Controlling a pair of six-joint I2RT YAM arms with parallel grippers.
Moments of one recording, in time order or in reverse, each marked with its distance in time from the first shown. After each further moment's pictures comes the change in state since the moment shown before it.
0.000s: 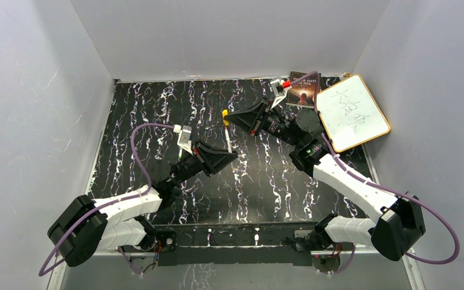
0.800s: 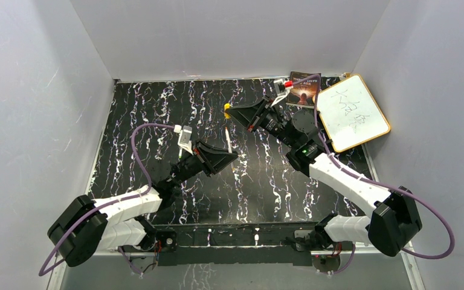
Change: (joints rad) left arm 0.000 0.000 -0.002 -0.011 0.000 0.009; right arm 0.000 0.047 -0.030 0.069 0.153 0.052
